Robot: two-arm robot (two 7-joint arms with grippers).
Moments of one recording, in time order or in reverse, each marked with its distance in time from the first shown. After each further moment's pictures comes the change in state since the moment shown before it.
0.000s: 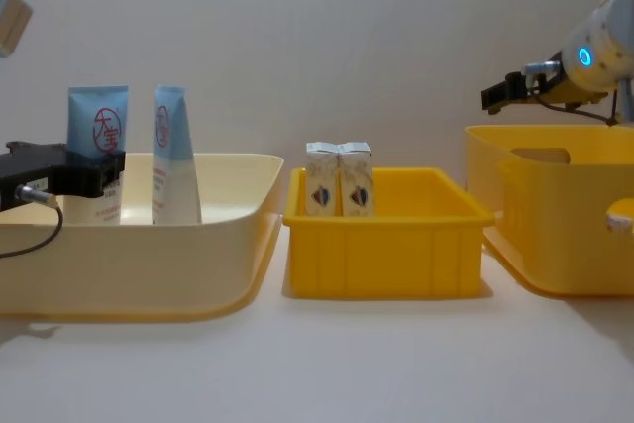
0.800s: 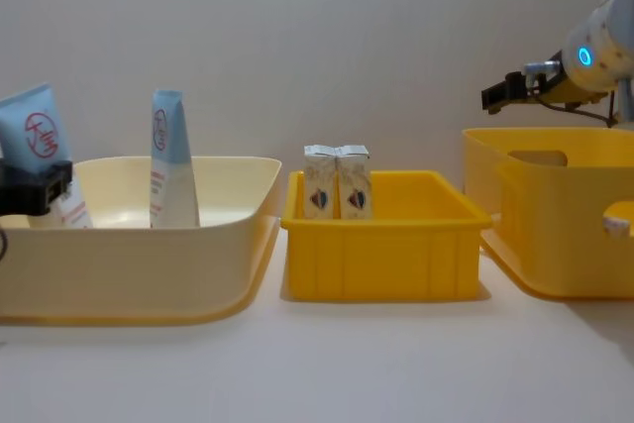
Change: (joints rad) left arm 0.105 0.024 -0.076 -0.045 -0.021 -0.059 0.024; right arm 0.000 0.000 0.000 0.000 0.000 0.000 0.000
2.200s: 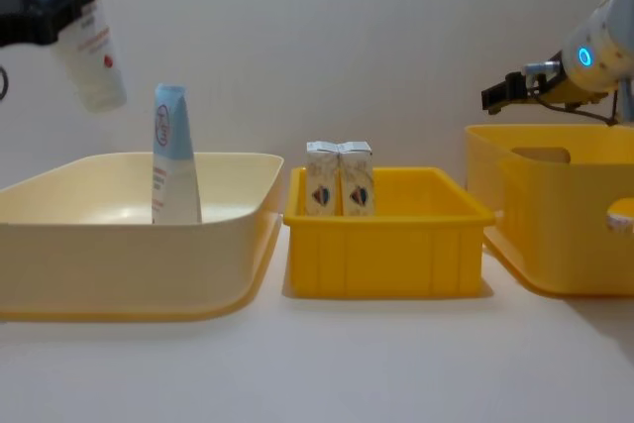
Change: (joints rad) left arm -0.243 0.004 -0.027 0.180 -0.114 -0.343 -0.370; right arm 0.000 0.000 0.000 0.000 0.000 0.000 0.000
